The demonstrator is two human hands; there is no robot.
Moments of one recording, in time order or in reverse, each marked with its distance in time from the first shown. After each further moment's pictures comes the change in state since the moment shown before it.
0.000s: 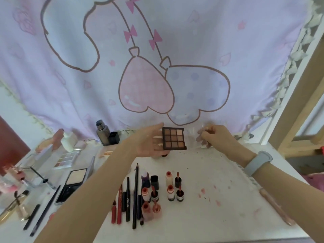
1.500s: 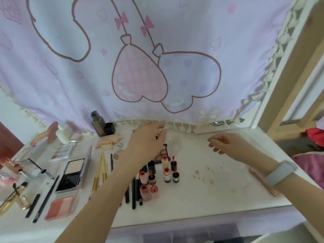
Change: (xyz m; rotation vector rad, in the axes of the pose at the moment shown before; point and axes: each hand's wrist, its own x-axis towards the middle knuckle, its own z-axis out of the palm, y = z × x) left_hand -0.052 -0.047 0.038 1.256 0.542 0.677; right_hand -0.057 0.039 -0.023 -0.259 -0.081 0.071
